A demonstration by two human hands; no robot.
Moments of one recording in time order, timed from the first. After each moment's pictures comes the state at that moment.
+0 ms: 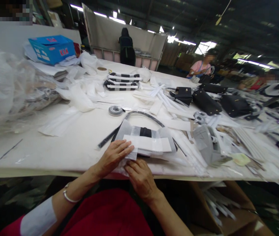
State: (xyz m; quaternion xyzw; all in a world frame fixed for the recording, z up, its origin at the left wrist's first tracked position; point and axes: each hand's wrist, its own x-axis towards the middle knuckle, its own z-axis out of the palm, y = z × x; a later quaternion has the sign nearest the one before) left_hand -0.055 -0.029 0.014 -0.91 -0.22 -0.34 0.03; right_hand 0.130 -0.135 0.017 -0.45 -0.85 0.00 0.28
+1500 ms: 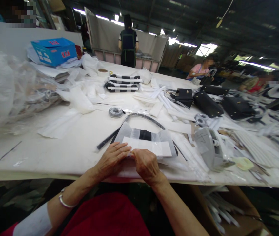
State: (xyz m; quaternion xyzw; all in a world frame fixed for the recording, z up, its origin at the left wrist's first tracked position) left_hand -0.056 -0.031 0.026 -0.90 -0.21 -0.38 -0.01; right_hand 0.143 -0.086 0.061 -0.47 -0.82 -0.11 0.31
